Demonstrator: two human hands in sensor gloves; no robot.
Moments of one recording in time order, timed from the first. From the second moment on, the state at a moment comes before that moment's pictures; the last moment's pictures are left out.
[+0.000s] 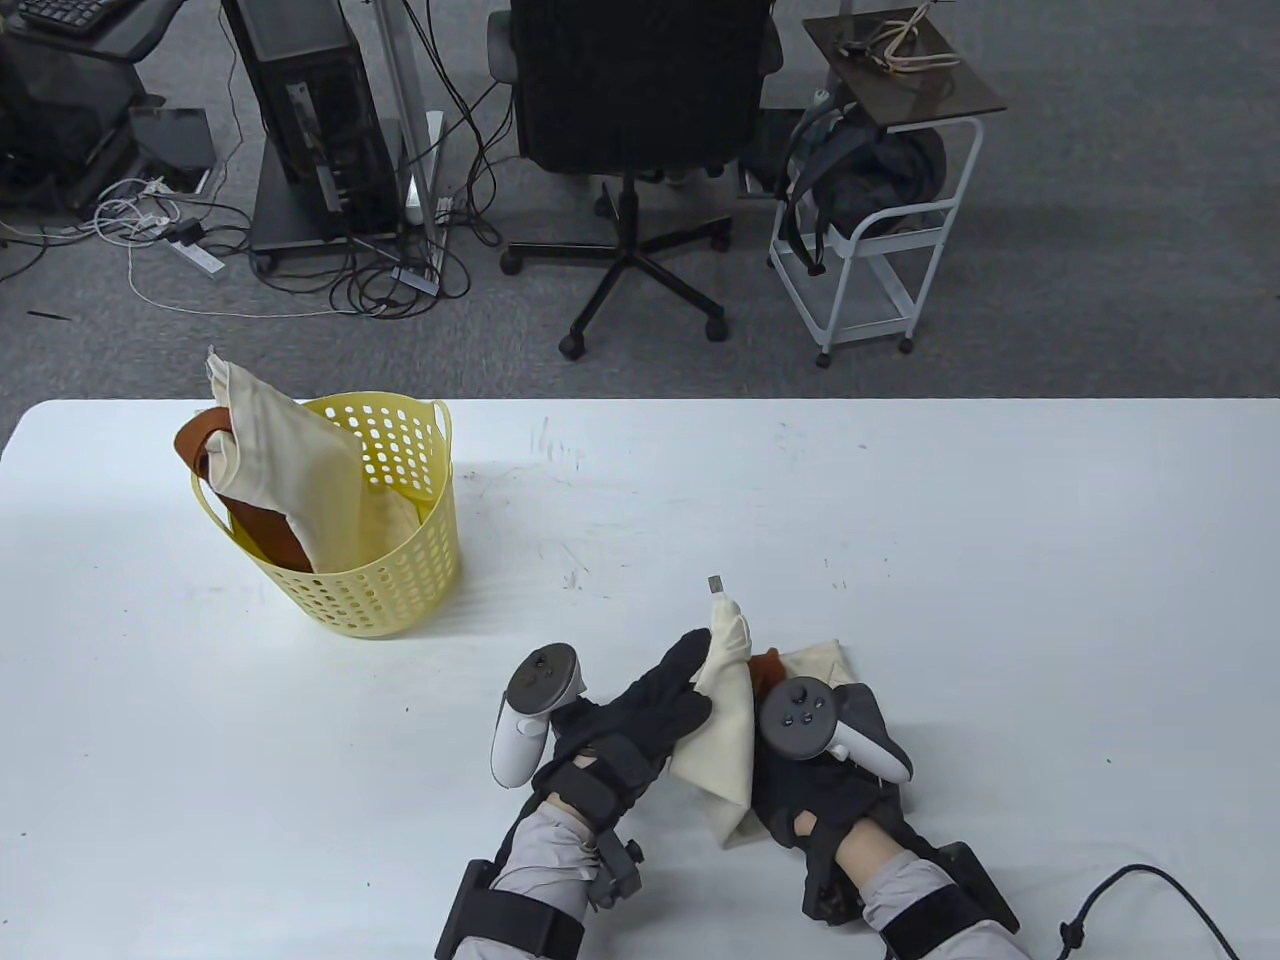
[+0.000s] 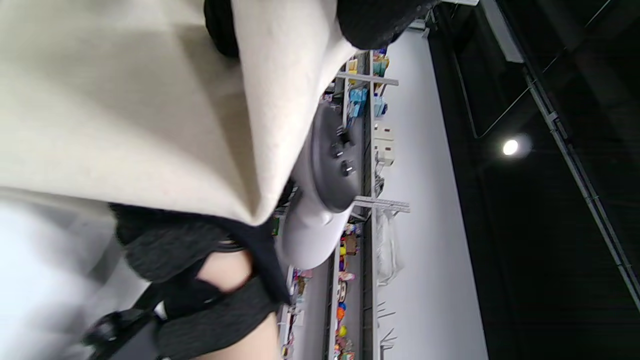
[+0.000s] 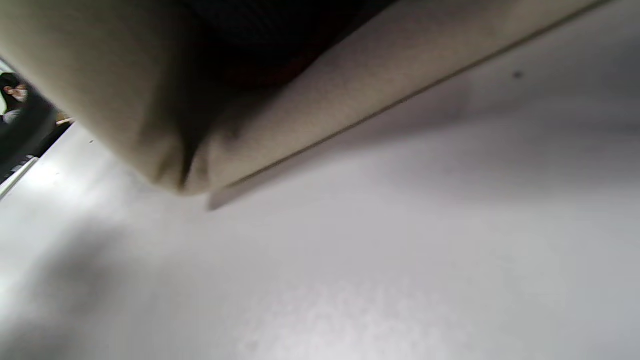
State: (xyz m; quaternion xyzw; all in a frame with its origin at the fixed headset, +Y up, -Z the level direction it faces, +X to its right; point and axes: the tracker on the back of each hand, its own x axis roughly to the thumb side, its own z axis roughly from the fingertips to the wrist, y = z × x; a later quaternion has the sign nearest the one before) left_hand -0.075 -0.763 -0.311 -0.31 -0.24 0.67 0.63; right_hand 0.131 -0.782 -0.298 0.16 0.31 0.91 0.24
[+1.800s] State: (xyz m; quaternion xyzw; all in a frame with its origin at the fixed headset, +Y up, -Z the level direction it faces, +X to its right) left_hand -0.027 -0.770 -0.294 -0.21 -0.21 0.14 0.94; right_hand 0.215 -0.714 -0.303 0.14 0.02 0.92 0.37
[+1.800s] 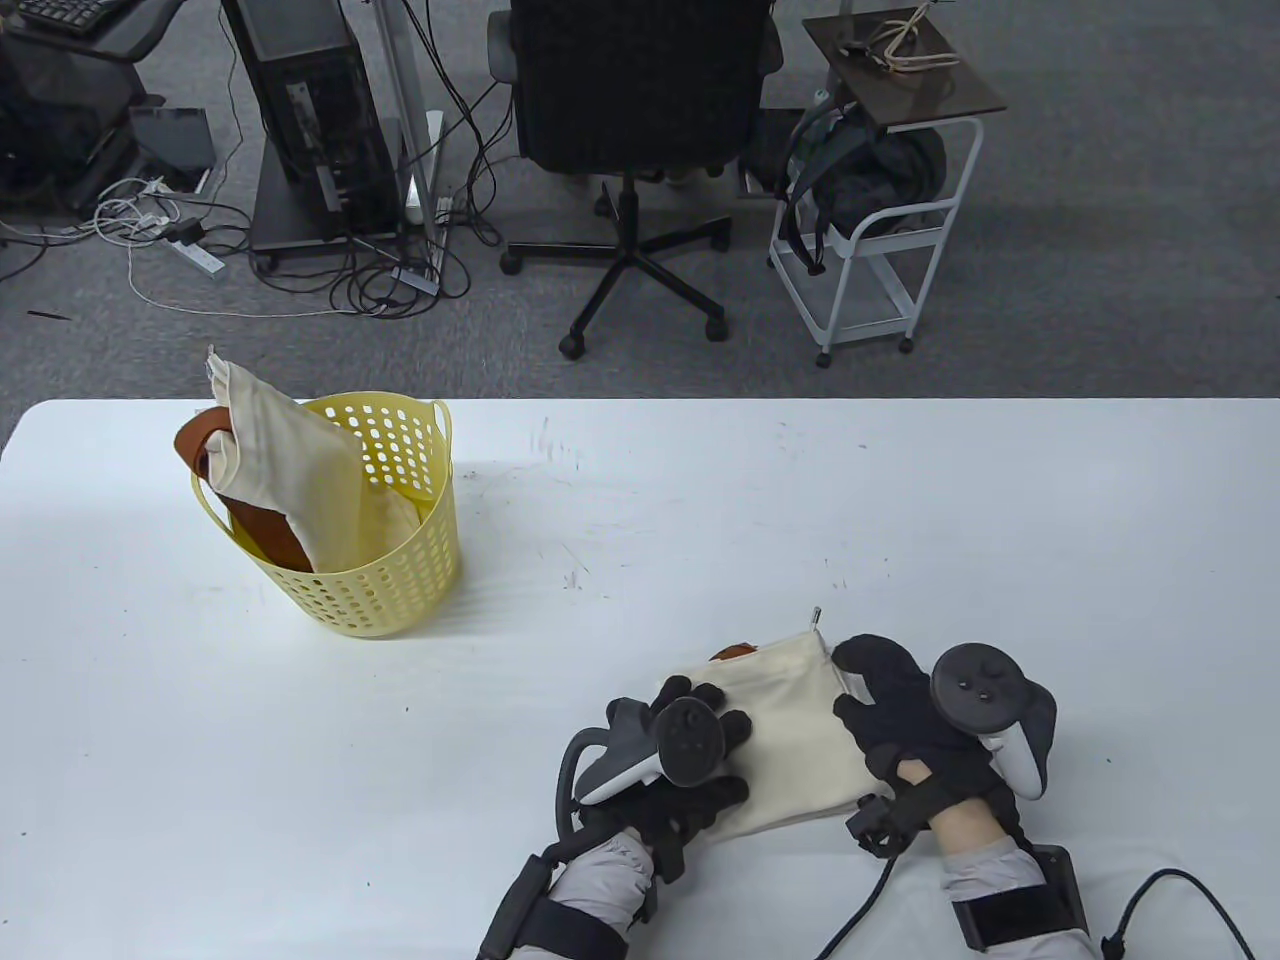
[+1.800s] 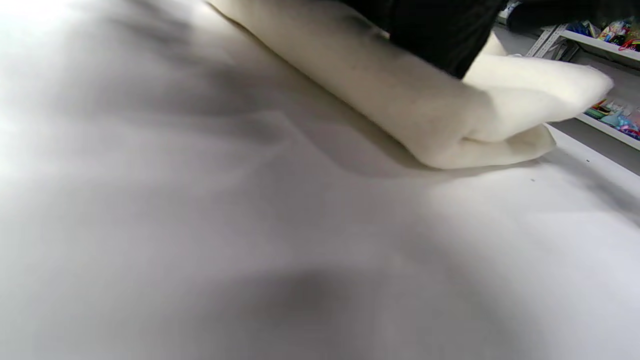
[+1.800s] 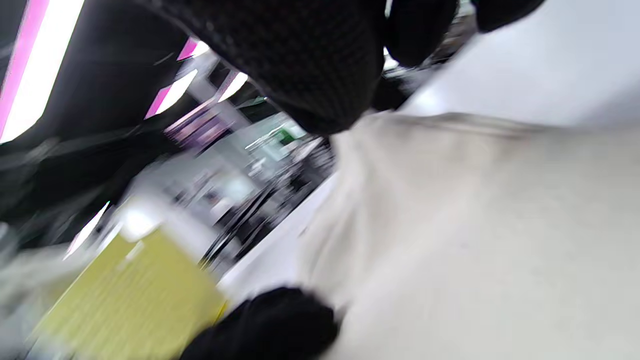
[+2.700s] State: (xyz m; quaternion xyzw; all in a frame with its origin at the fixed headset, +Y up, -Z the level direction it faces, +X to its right) left_hand -0.017 -0.776 -0.296 -0.28 -0.23 0.15 0.92; right_hand 0.150 -0.761 -0.302 0.14 0.26 0.95 0.13
